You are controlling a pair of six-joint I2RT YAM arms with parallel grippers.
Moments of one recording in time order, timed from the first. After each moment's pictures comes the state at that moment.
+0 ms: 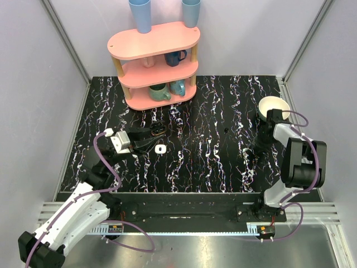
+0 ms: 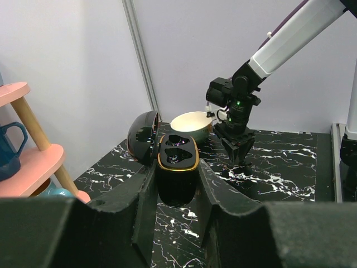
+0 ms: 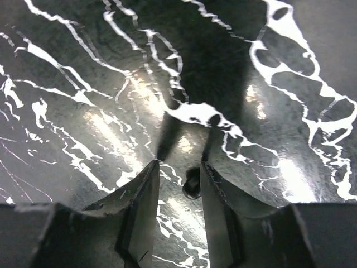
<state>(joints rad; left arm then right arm) -0.50 0.61 0.48 0.56 0.60 -0.05 -0.17 1.61 0.90 -0.52 -0.01 0.45</state>
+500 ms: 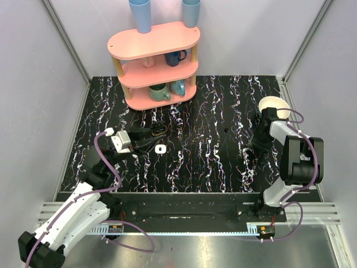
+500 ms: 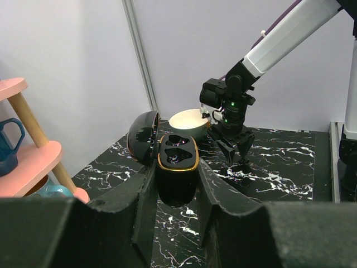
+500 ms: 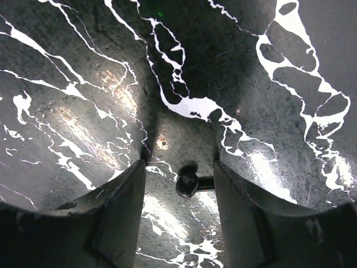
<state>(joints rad) -0.50 0.62 0.49 0.55 0.60 -0.05 -0.10 1.65 0.95 -0.58 0.08 0.42</state>
